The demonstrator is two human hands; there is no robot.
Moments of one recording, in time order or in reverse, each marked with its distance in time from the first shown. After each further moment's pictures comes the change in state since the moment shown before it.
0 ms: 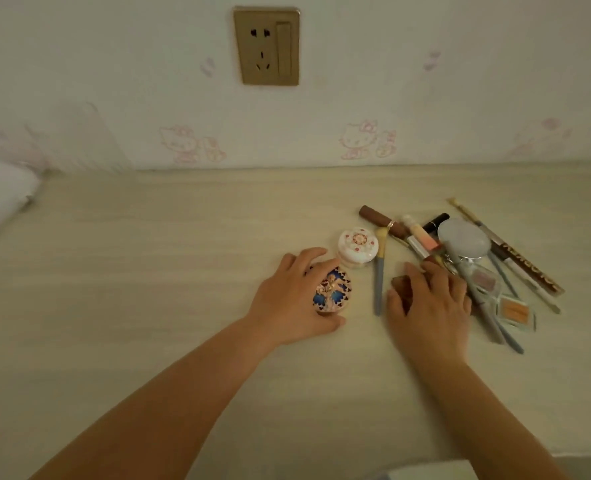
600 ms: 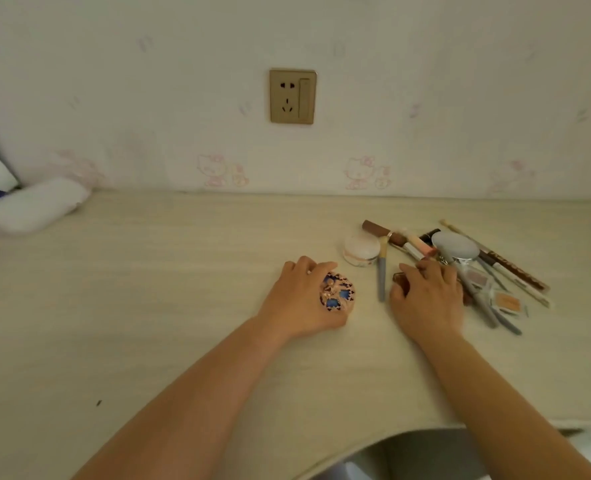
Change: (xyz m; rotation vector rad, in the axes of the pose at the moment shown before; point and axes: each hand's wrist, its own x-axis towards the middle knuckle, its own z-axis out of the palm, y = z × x) left_hand -0.033 0.005 0.021 -0.058 0.150 -0.086; right_hand -0.006 0.001 0.012 -0.057 0.085 -0.098
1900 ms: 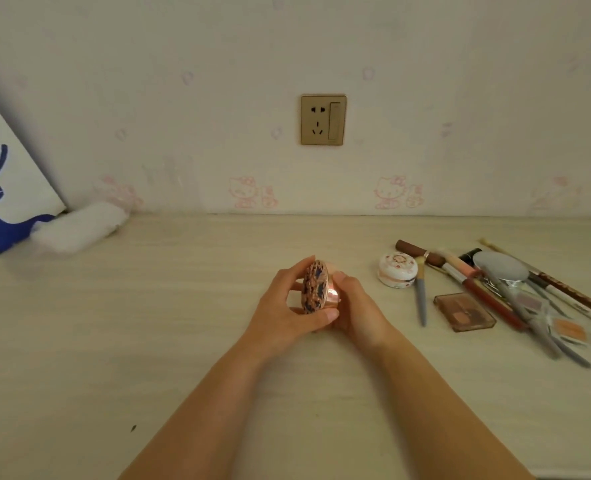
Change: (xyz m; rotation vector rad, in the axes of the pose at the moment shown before) left_hand -0.032 -0.051 -0.028 -0.786 0.265 -0.028; right_hand -0.008 -0.123 0.021 1.629 -0.726 -0.150
